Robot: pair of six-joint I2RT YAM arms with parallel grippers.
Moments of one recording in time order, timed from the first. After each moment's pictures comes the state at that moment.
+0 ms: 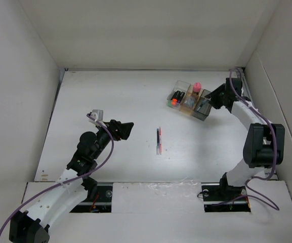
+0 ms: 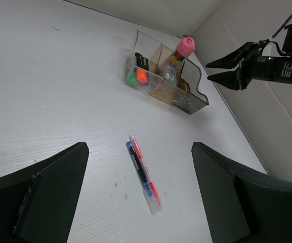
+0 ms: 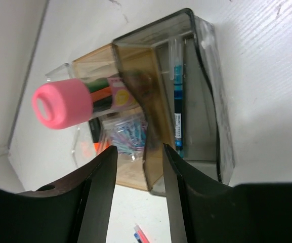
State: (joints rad) left arm -0.50 0.59 0.32 0.25 0.03 -0.59; right arm -0.05 1.65 1.14 -0.23 -0.08 0.94
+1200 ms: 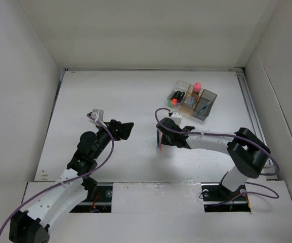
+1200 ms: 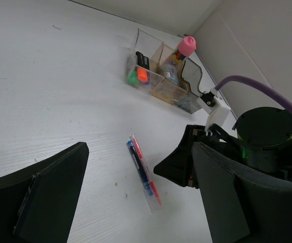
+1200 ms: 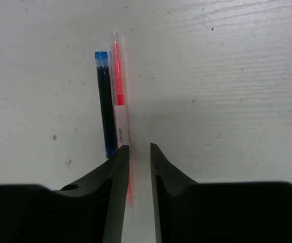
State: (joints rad) left arm -0.50 0.60 0.32 0.25 0.03 -0.59; right arm 0.87 1.60 0.89 -0.26 0.38 0.89
